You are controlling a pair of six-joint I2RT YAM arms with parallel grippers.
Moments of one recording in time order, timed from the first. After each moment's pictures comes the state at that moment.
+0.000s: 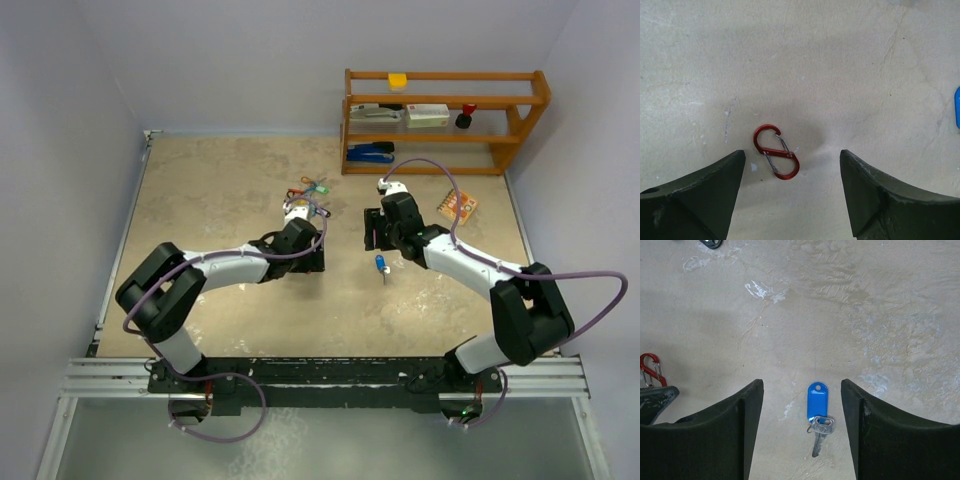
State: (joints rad) left arm -0.76 1.67 0.87 -0.07 -0.22 -0.67; right arm 0.49 1.47 0.86 -0.18 0.15 0.31
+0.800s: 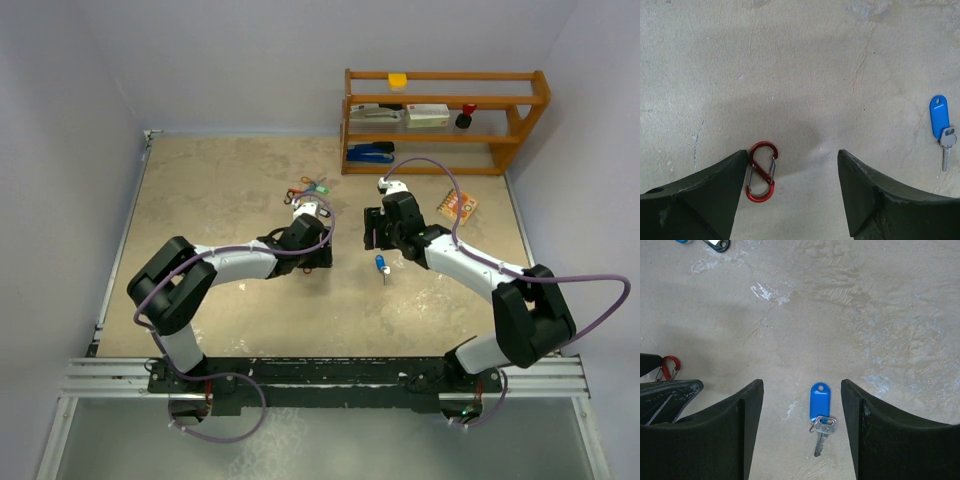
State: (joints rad) left arm -0.77 1.74 0.94 -0.03 -0.19 -0.67; right arm 0.49 1.46 0.86 -0.18 0.14 0.31
